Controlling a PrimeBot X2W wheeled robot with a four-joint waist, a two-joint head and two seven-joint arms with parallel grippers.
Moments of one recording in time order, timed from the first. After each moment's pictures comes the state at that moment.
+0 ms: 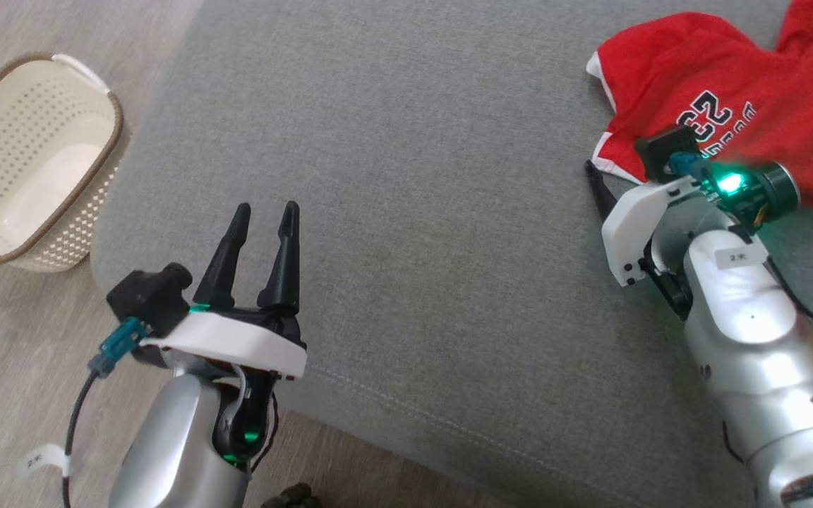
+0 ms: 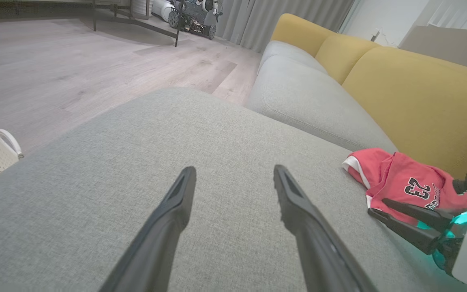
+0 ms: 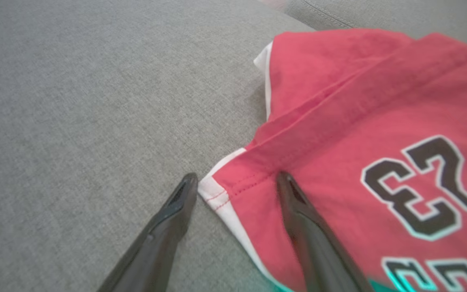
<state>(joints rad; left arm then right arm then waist) -0.25 0.04 -0.27 0.27 -0.47 -0.10 -0.26 -0.69 -0.14 0.26 0.80 -0.09 0.12 0.14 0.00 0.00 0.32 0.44</state>
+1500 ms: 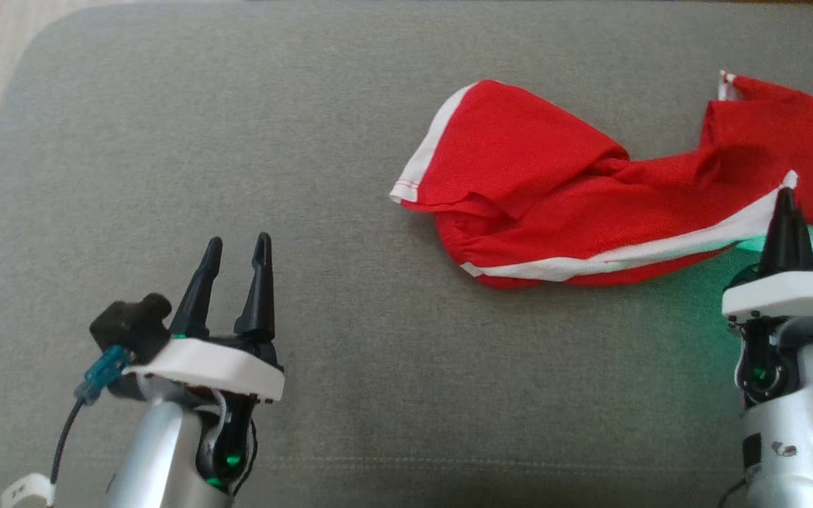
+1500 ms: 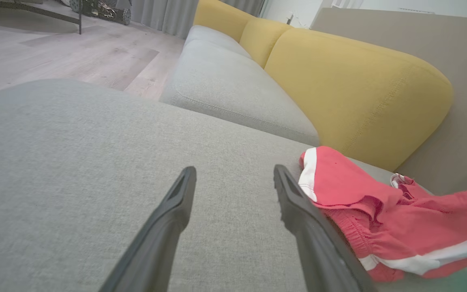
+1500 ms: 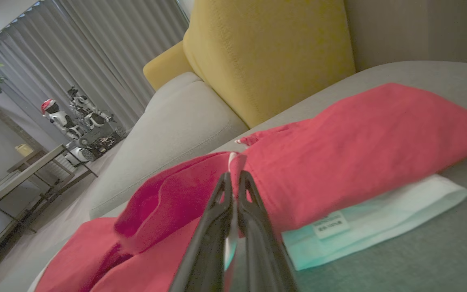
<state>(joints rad) -0.18 0.04 -0.20 0.29 -0.42 -0.09 -0.26 -0.38 -0.06 -0.22 0.53 0.45 0.12 -0.16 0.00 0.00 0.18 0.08</state>
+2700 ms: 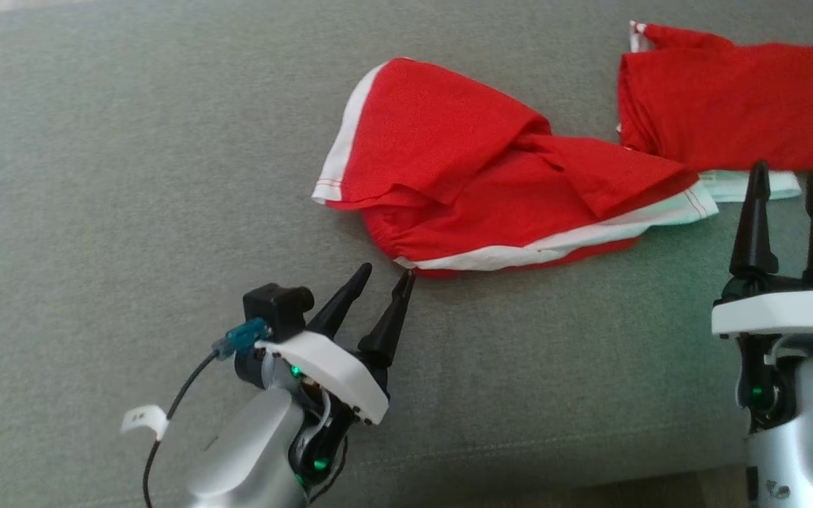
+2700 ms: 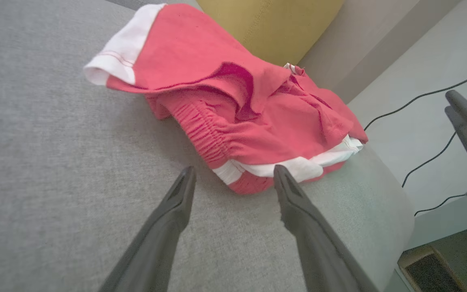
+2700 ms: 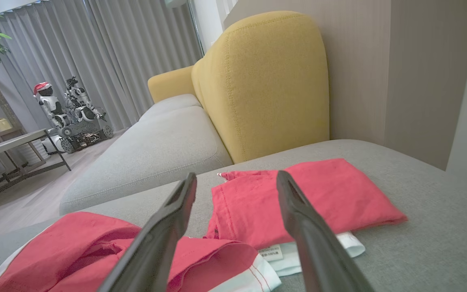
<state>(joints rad) -0.36 0.04 -0.65 0.52 -0.66 -0.12 -0.26 -0.24 -0.05 -0.15 0.20 0.27 0.12 -0.18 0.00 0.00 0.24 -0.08</state>
